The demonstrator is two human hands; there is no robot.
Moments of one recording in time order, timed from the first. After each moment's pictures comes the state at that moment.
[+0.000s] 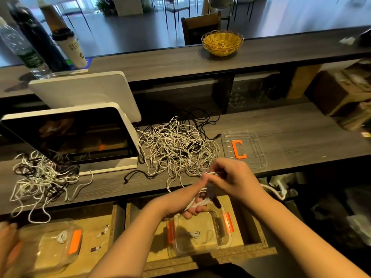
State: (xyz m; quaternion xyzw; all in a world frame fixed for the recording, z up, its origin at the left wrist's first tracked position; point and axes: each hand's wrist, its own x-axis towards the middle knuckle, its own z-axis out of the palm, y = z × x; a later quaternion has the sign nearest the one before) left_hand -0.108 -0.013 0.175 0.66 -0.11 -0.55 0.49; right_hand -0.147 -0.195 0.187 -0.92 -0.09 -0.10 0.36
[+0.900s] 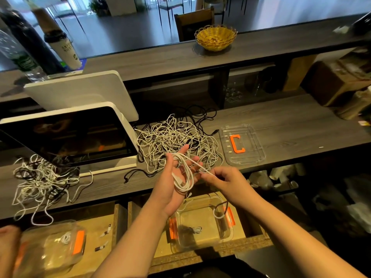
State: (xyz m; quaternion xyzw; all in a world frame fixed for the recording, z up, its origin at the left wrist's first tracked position) left_hand -0.110 -0.022 0.179 0.41 0.06 -0.32 0.86; right_hand -0.168 -0.188 0.161 -0.82 0.04 0.02 0.57
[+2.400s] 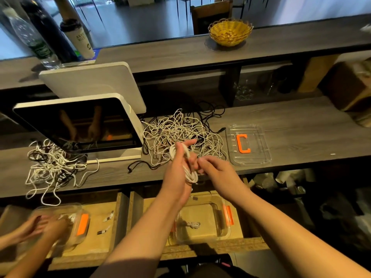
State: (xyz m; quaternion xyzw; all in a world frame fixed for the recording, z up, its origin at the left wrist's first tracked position) left_hand -0.115 -0.048 0.187 0.51 0.06 -0.19 0.84; right_hand -0.150 -0.167 0.185 -0.79 0.08 0.06 0.60
